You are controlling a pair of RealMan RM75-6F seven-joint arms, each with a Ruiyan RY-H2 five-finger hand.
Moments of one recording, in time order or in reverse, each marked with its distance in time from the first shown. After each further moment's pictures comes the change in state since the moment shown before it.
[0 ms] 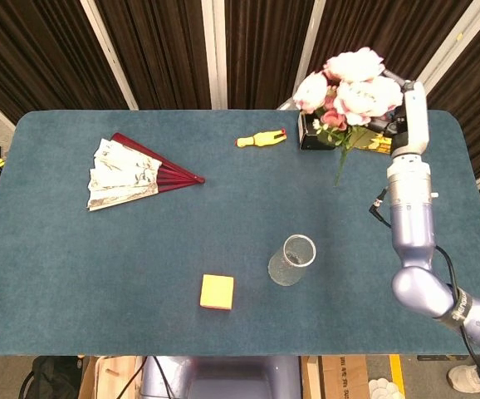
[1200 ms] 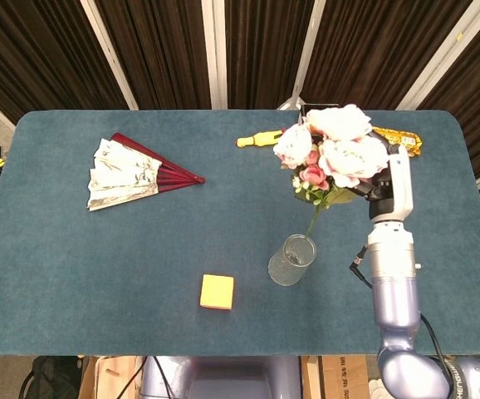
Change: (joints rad) left arm 0.008 0.029 -0.007 0.056 0.031 0.008 -0.180; right arm -0.076 -0.050 -0.110 -0.486 -0.026 0.385 -0.046
